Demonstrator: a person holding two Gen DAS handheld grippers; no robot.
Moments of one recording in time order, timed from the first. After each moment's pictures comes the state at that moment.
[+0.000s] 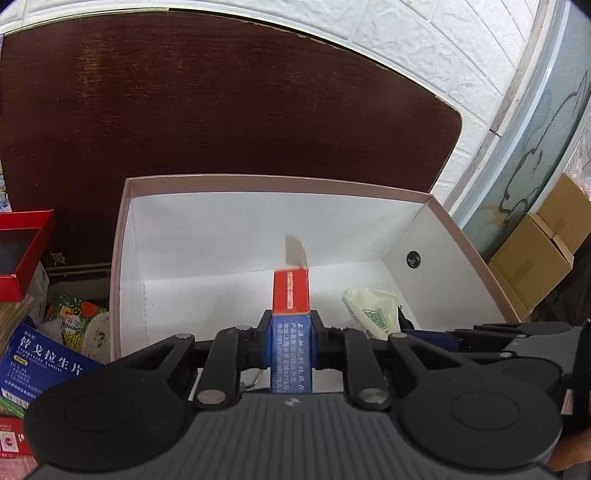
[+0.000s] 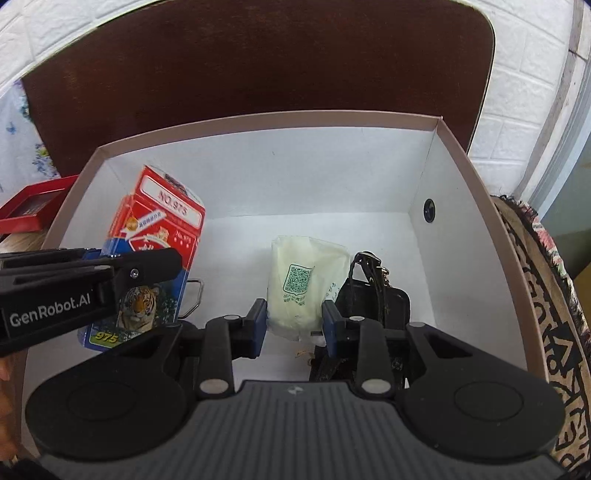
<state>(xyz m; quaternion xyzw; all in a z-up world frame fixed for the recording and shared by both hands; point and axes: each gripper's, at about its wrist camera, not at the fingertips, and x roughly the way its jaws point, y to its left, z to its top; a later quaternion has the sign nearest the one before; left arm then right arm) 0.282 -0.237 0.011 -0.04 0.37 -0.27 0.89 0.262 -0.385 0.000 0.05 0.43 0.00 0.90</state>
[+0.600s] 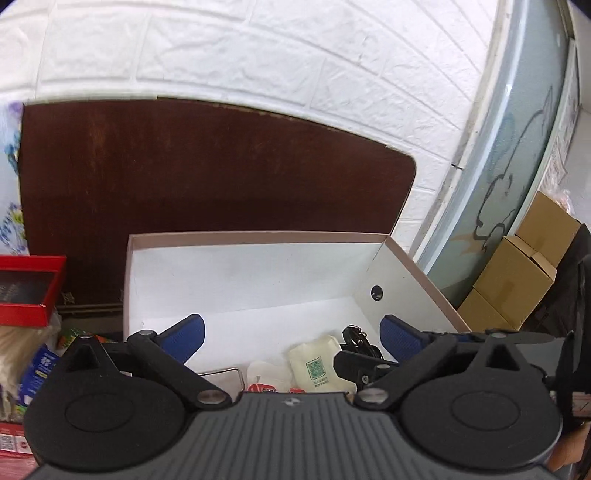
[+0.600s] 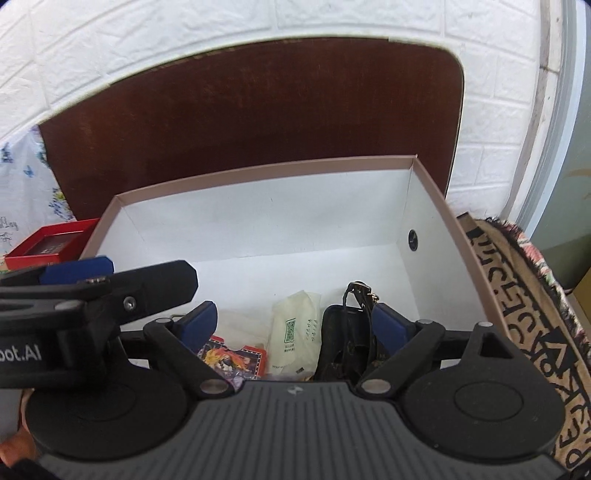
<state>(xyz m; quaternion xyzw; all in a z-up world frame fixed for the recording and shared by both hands) 0.236 -0.227 0.045 -0.04 0.28 -0.29 0.91 0.221 -0.385 0.026 0.06 0.35 0.00 0.93</state>
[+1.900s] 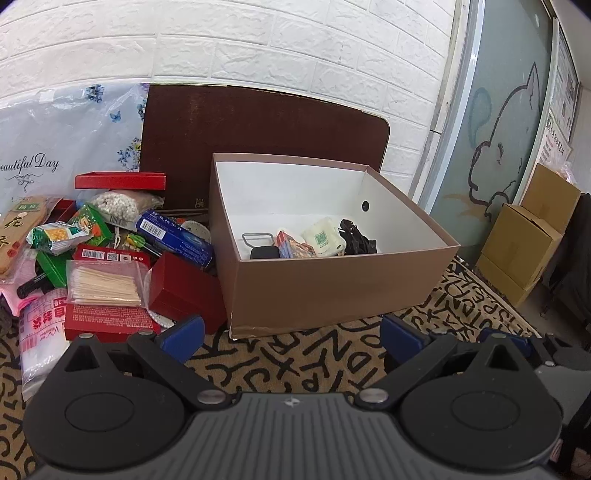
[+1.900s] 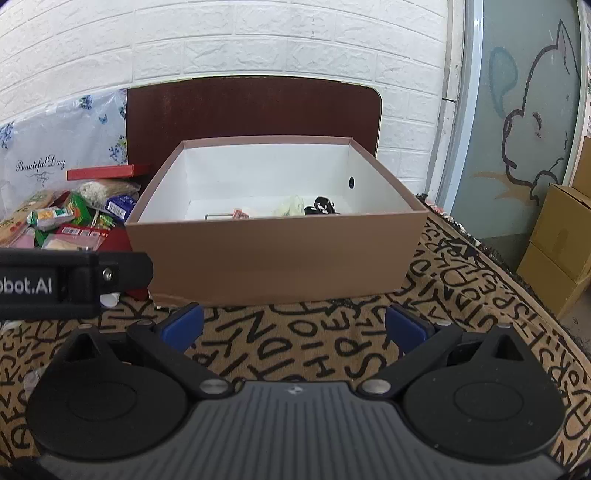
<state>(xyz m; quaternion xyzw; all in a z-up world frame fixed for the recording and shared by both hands) 0.029 -0.150 0.018 -0.02 0.28 -0.24 0.93 -0.025 -0.298 0.000 0.01 0.28 -0.09 0.95</state>
